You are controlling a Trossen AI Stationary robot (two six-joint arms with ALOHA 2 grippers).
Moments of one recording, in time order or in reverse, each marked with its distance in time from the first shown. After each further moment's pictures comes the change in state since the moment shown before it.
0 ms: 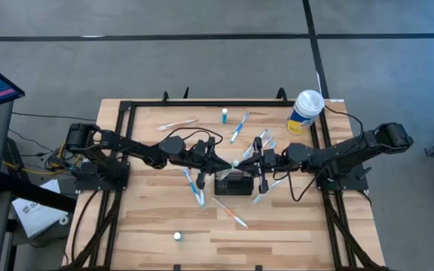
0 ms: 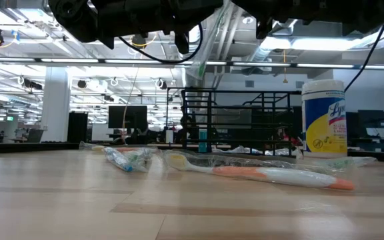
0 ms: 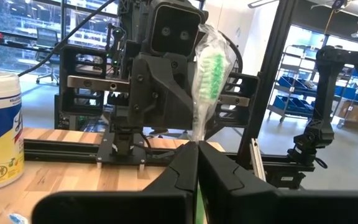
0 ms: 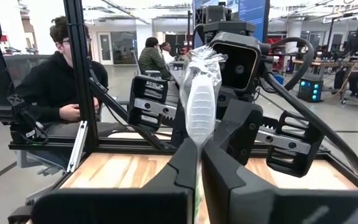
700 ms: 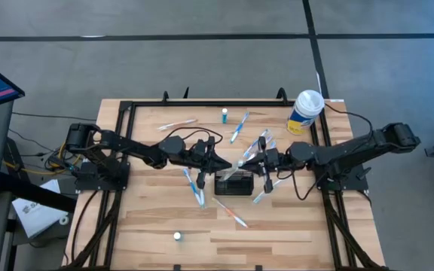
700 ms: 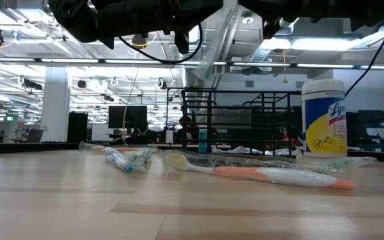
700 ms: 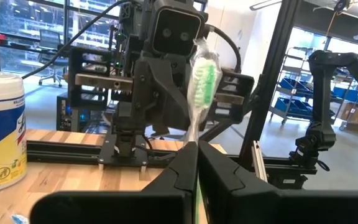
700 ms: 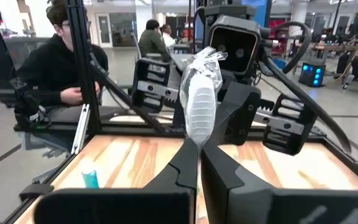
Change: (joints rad) left arm 0.000 0.000 0.000 0.005 -0.001 -0.003; right arm 0.003 -0.114 0.000 -0.196 0.000 0.000
